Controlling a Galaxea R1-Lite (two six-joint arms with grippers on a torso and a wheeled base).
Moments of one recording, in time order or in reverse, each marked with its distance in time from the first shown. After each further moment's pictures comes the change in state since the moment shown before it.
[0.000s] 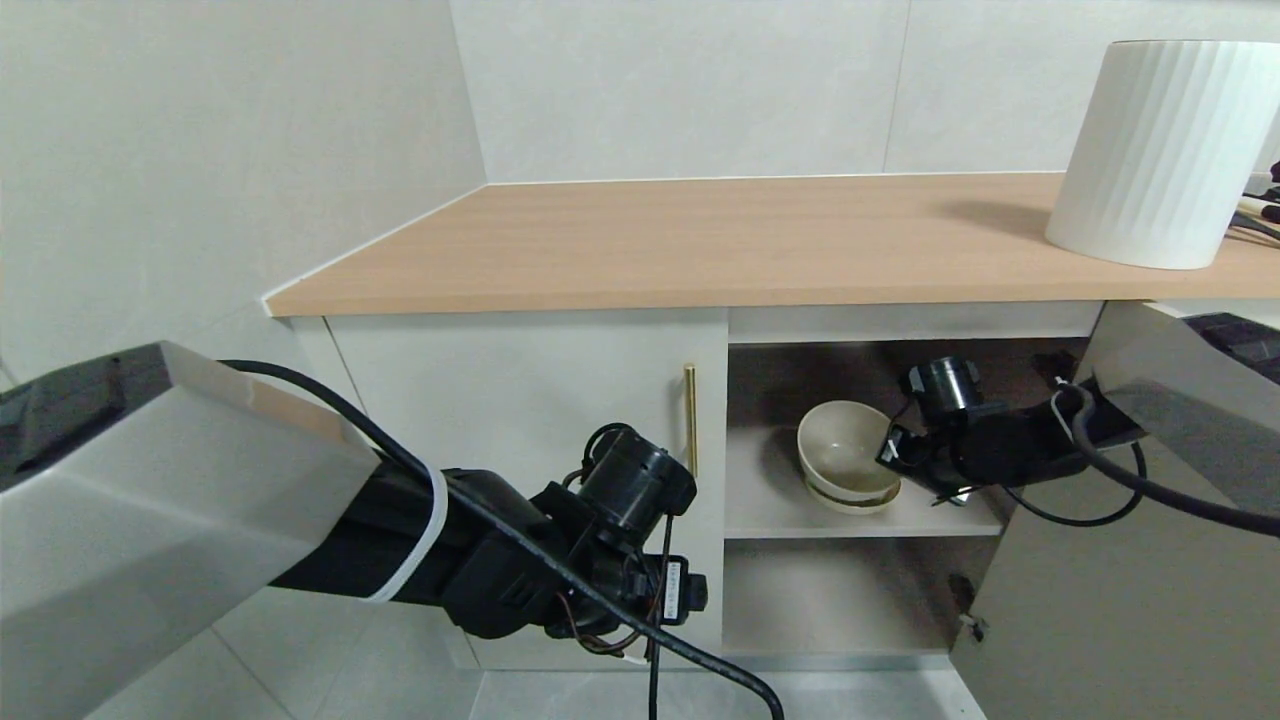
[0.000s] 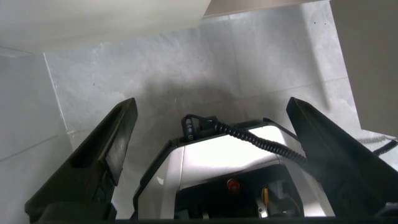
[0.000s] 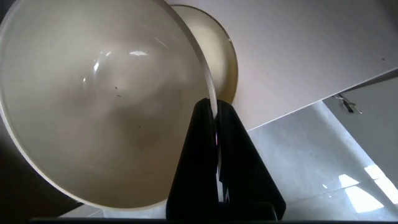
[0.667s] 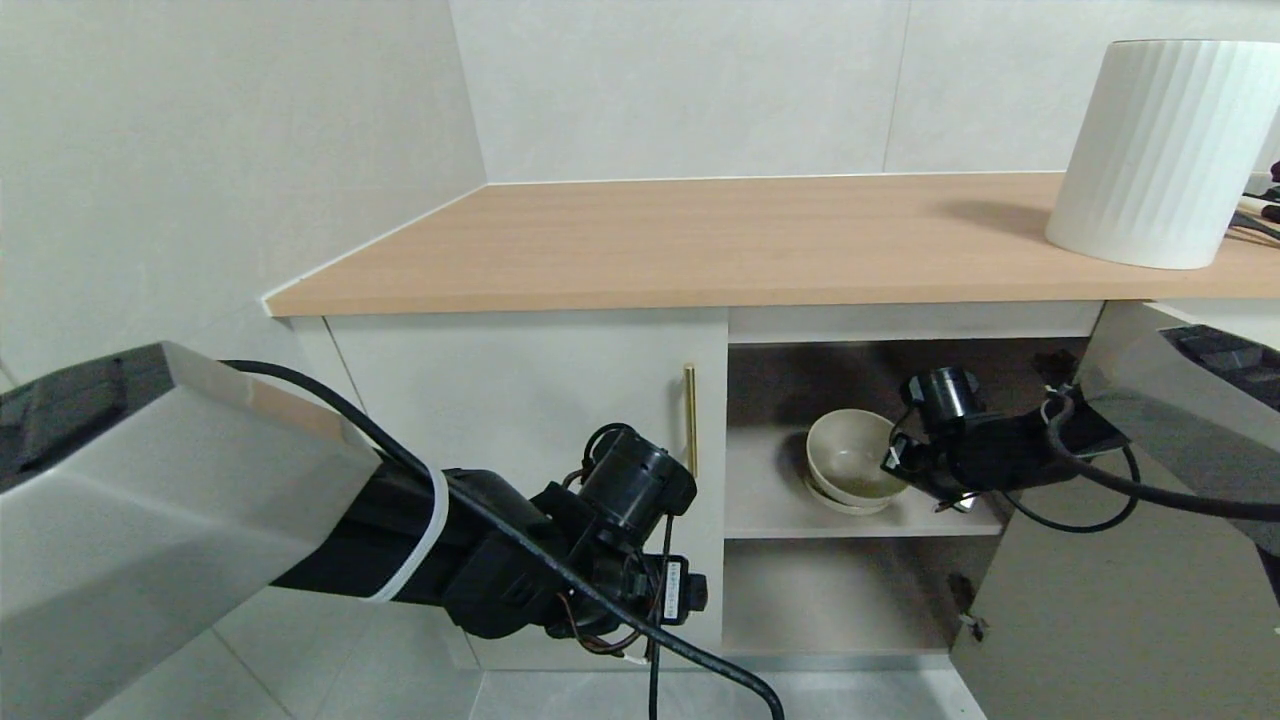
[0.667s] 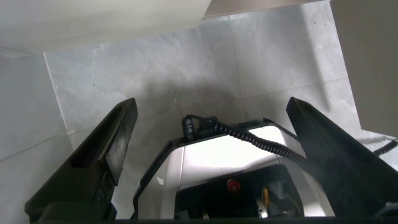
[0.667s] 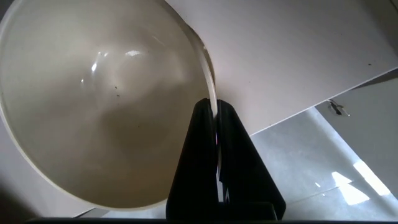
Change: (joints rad) left arm 0.000 0.001 0.000 -0.001 0.001 0.000; right arm -0.021 0.053 -0.029 0.000 -0.028 -0.003
